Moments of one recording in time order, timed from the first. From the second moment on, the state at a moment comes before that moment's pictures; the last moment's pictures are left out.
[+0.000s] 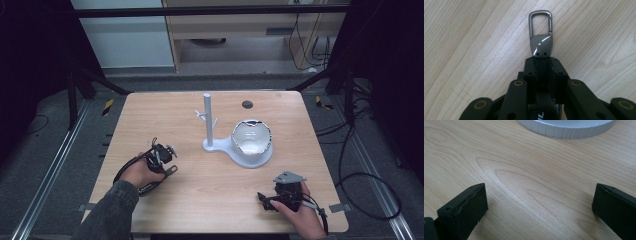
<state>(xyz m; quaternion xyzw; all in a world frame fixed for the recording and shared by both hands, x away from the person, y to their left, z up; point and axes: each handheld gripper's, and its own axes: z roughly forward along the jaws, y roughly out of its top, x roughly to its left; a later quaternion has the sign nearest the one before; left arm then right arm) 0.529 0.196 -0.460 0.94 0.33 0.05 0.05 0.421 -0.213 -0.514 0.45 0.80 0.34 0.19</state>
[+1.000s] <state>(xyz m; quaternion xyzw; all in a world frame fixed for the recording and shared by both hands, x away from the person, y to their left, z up) 0.501 0.241 -0.448 0.91 0.37 0.09 0.19 0.421 -0.213 -0.514 0.45 0.80 0.34 0.19</state>
